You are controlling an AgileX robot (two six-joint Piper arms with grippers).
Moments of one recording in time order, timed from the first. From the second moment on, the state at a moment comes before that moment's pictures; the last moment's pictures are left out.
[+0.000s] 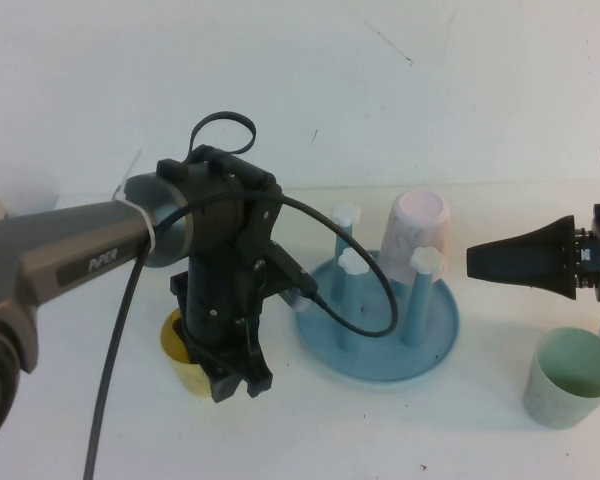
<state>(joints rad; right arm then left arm) -0.02 1.62 -0.86 1.49 1.23 -1.34 -0.53 2.00 -1.47 0.08 1.23 0.30</state>
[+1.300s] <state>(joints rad) -0.02 1.39 -0.66 1.62 1.23 -1.46 -0.53 0.99 -0.74 -0.25 0.57 0.17</state>
